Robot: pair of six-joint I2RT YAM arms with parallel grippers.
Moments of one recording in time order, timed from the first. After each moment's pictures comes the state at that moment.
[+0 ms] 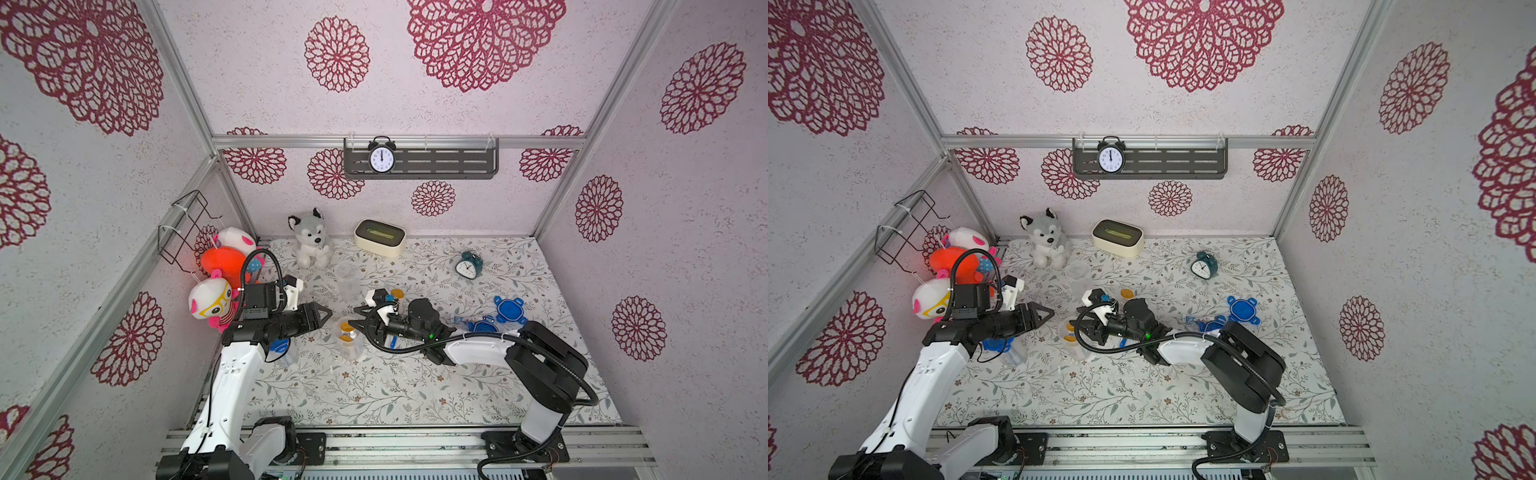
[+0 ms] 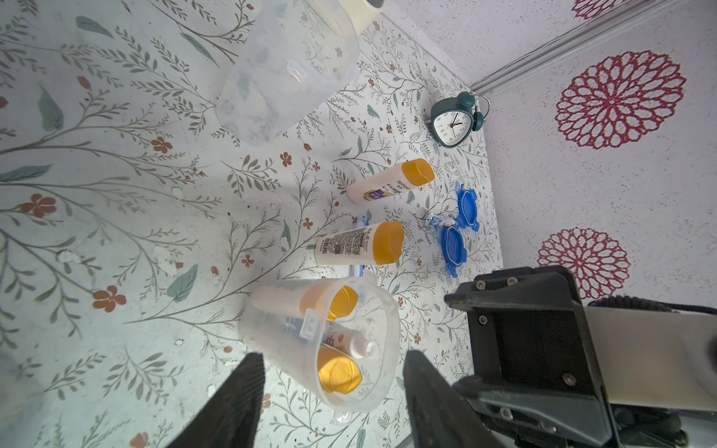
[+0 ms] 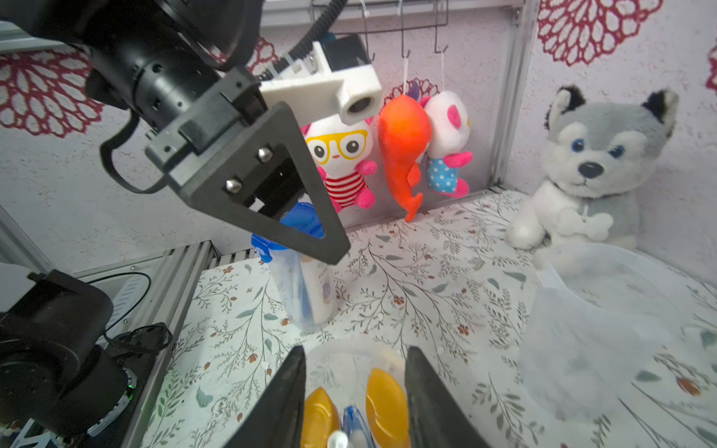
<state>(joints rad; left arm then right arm) 0.06 1.06 0.86 -0.68 0.64 -0.29 0.92 1.72 0.90 0.74 -0.38 0.10</state>
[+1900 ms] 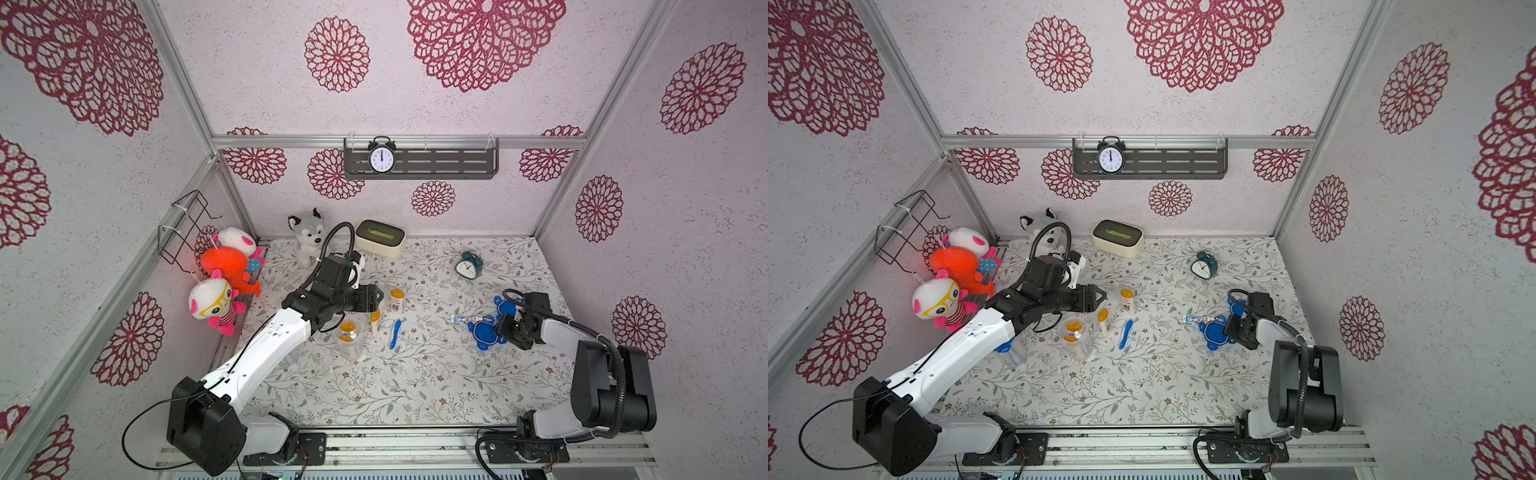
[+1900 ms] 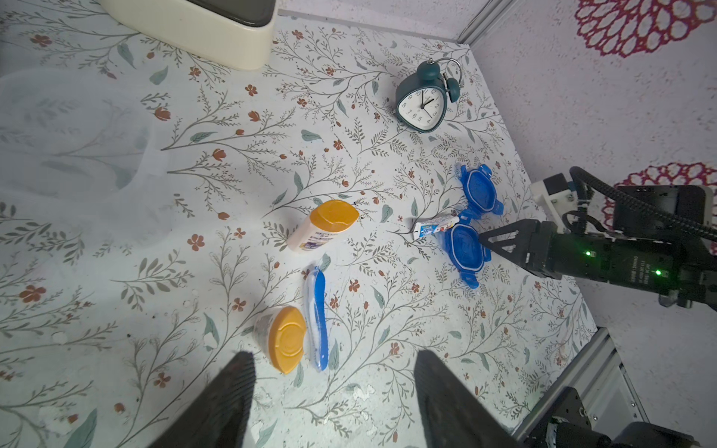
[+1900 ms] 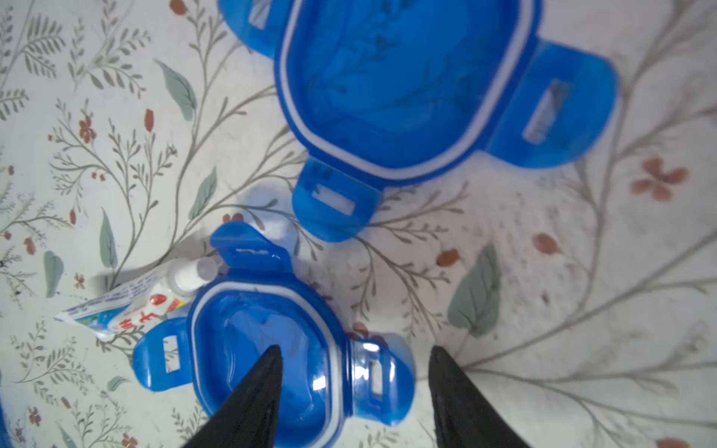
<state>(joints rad) -0.51 1.36 1.15 -0.51 0.19 -0.41 -0.08 1.50 0.73 -0.36 -0.15 0.36</state>
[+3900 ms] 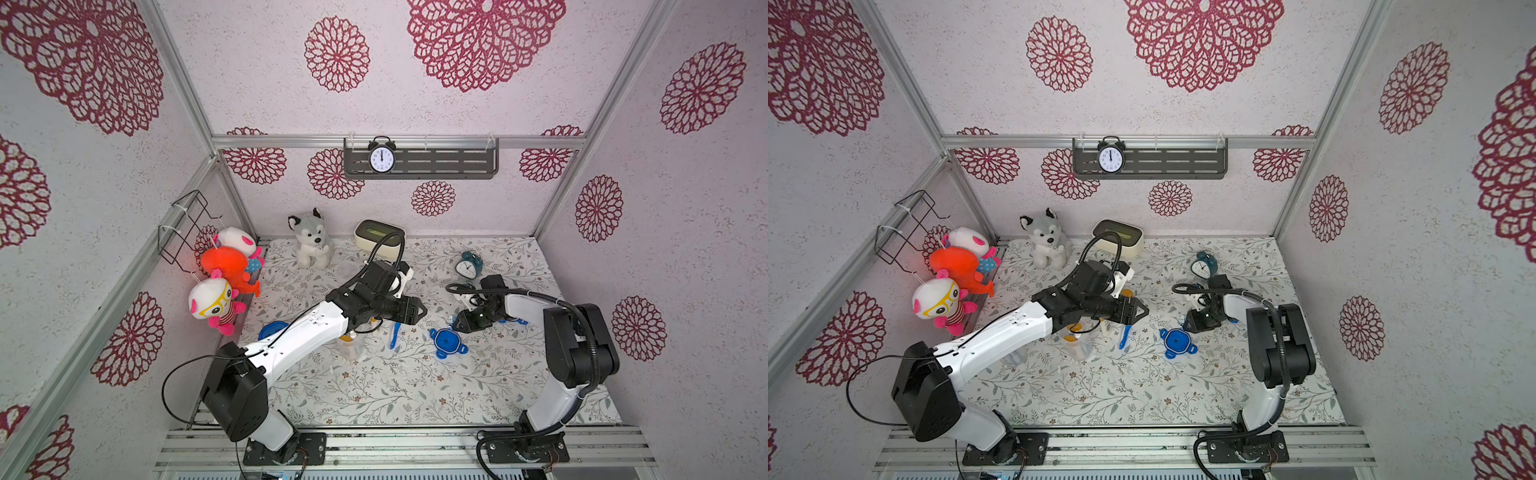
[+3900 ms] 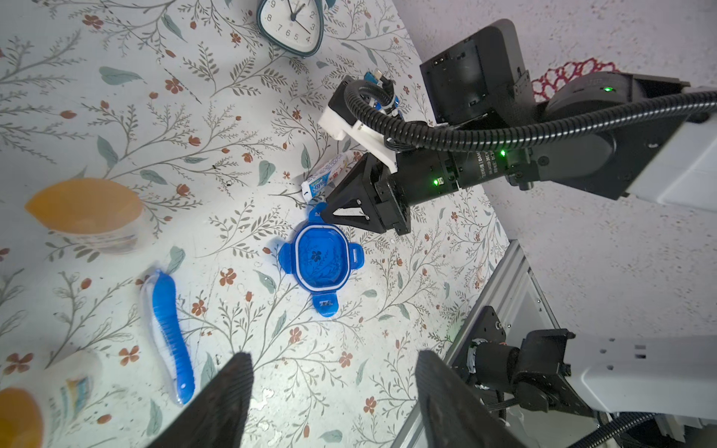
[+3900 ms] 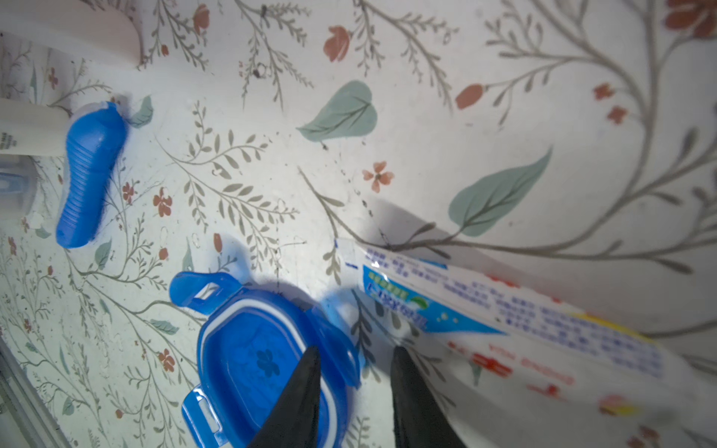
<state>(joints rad) -0.73 1.55 1.25 -0.44 0.32 -0.45 0.17 1.79 1.02 -0.54 -0.48 -0.16</state>
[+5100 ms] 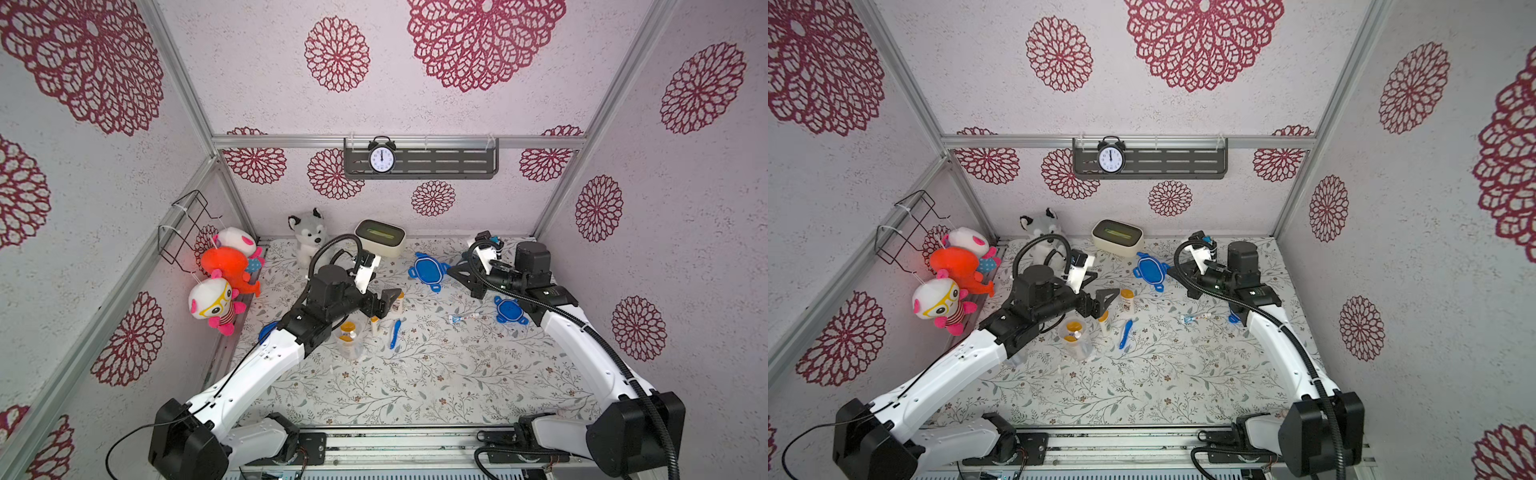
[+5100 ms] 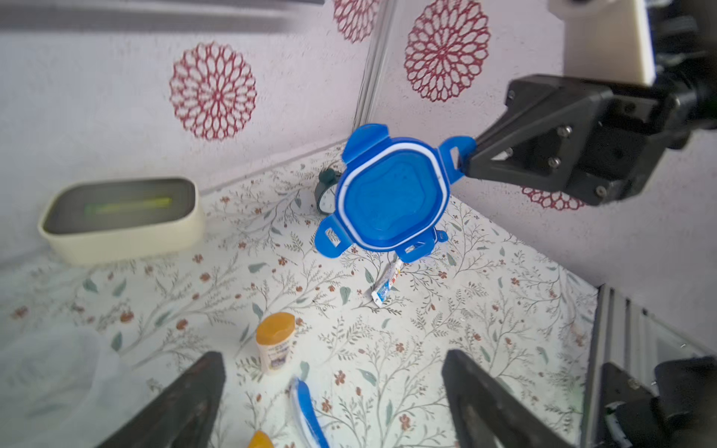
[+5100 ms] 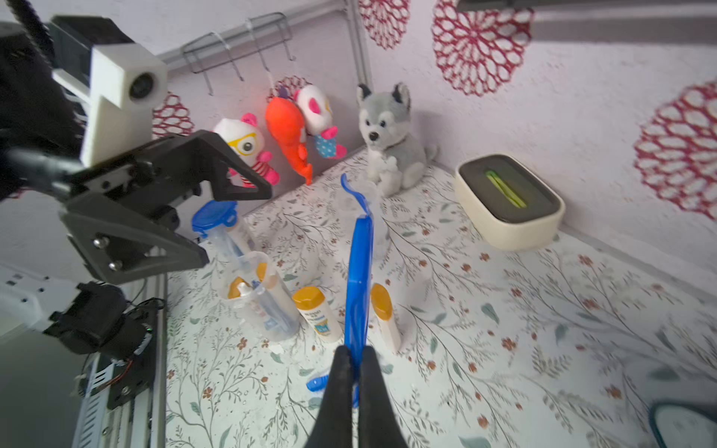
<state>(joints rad) -0.57 1.17 0.92 -0.02 0.25 -0.06 0.23 1.29 1.12 -0.20 -0.91 -0.09</state>
